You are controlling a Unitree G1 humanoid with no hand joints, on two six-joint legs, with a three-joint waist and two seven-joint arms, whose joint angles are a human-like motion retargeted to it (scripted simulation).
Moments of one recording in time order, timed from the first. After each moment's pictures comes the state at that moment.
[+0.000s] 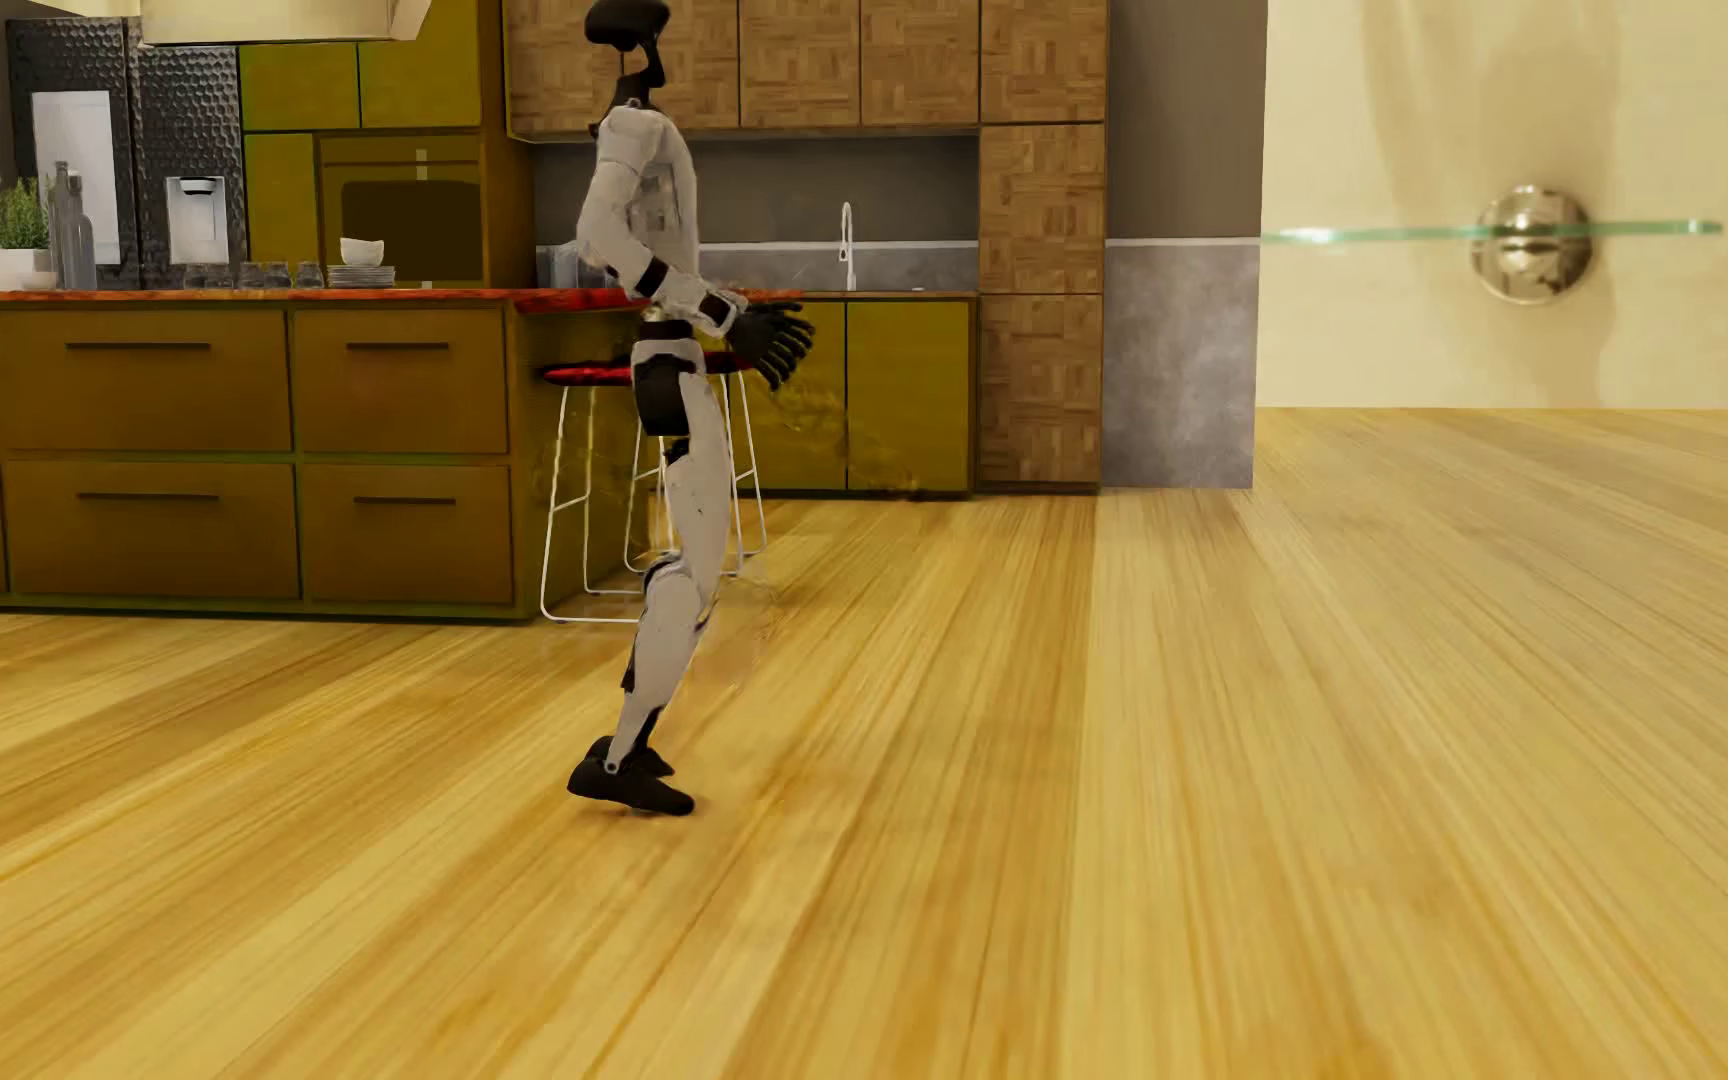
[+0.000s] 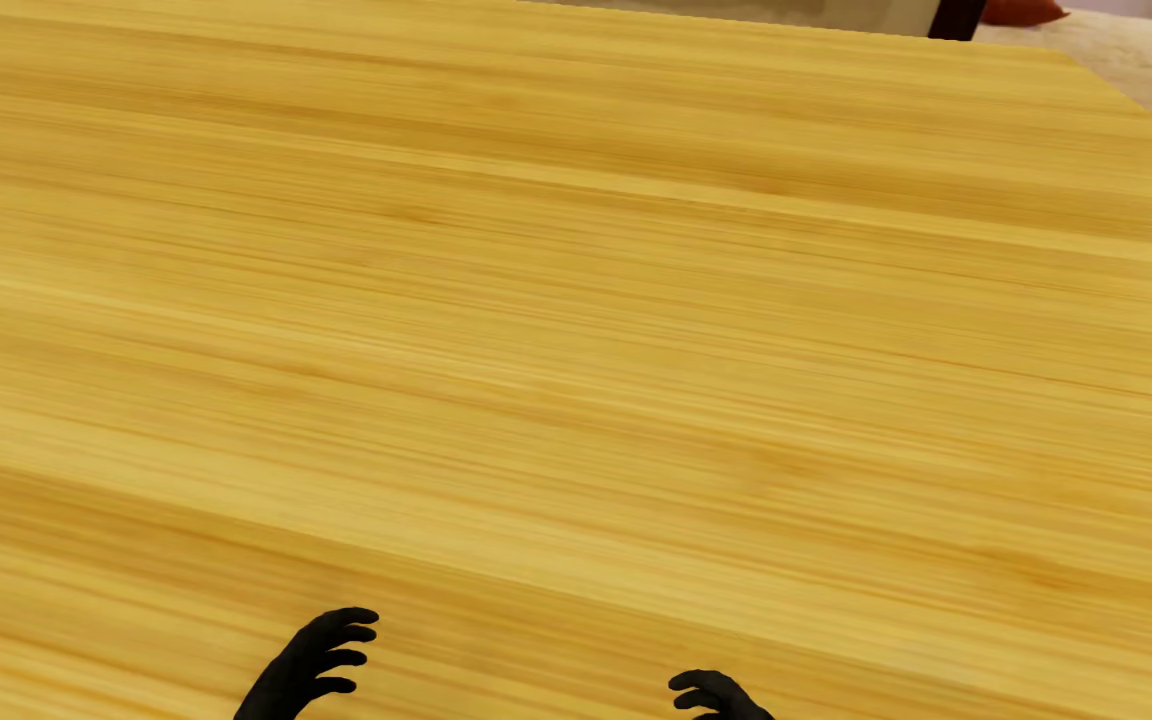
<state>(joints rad) 0.09 0.00 0.04 0.09 0.11 0.05 0.00 0.00 -0.08 0.23 0.42 0.41 0.42 0.08 -0.17 0.32 -0.36 0.00 0.00 -0.17 0.37 0.08 0.15 0.00 0.00 0.00 0.00 0.00 0.00</state>
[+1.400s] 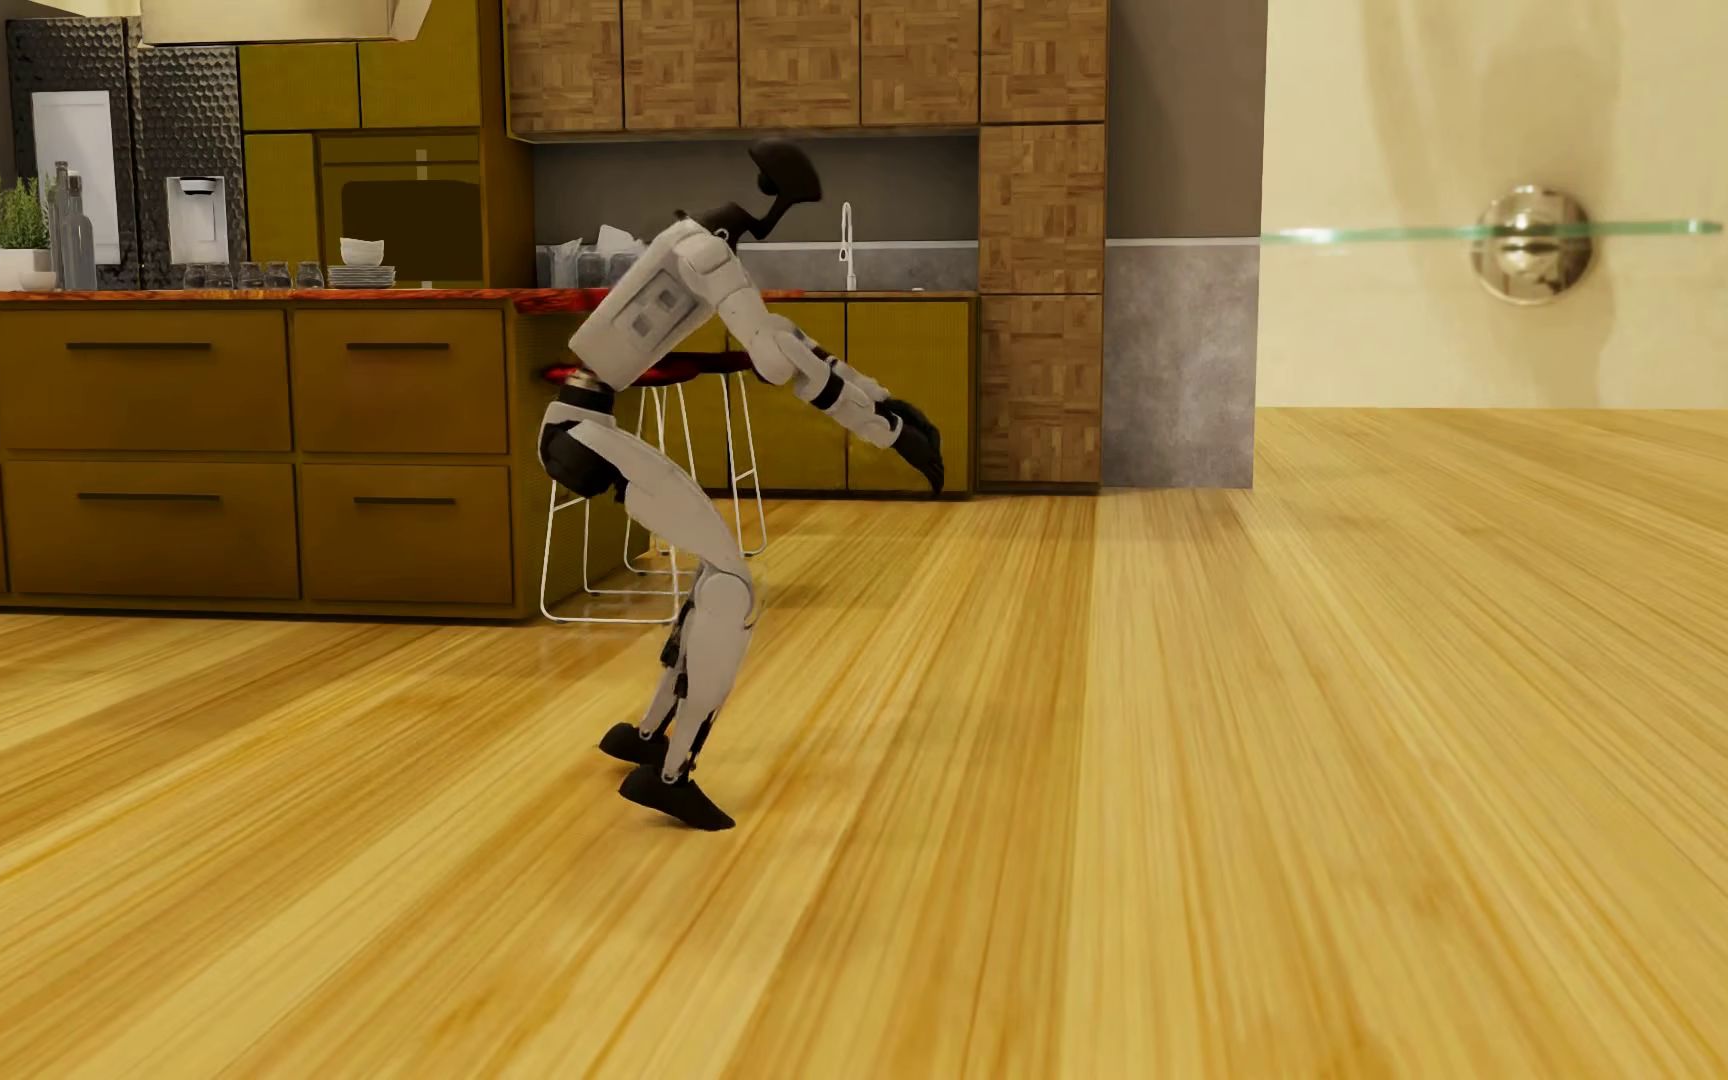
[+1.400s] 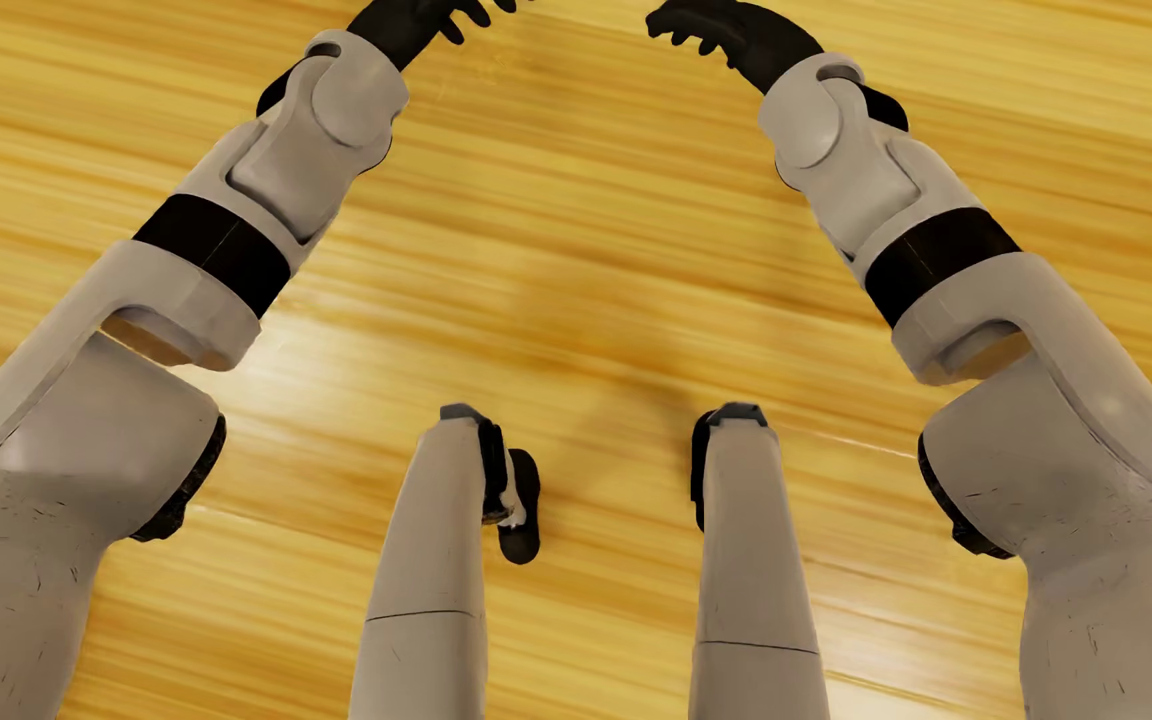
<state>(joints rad) -1.05 -1.08 0.06 0.18 -0.01 0.15 0.00 0.00 0.52 1.27 1.14 -1.35 -1.31 -0.08 0.08 0.44 -0.60 0.00 0.00 -0.67 0.79 0.88 0.85 0.00 0.00 0.00 0.00 0.00 0.00</state>
